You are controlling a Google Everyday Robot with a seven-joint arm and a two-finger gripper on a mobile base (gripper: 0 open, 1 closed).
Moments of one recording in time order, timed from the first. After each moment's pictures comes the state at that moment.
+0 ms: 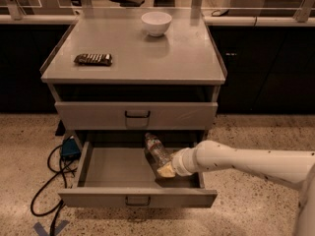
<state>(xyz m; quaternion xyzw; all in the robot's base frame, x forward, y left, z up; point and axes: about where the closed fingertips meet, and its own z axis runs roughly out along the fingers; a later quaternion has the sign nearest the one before) 0.573 -0.042 0.473 -0.43 0.84 0.18 0.29</state>
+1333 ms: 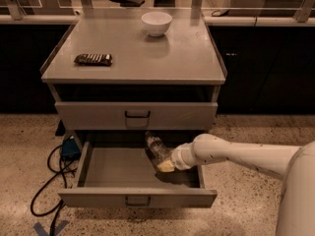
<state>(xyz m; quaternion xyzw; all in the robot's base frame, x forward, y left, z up) 0.603 -0.040 0.457 -0.43 0.84 0.19 0.28</state>
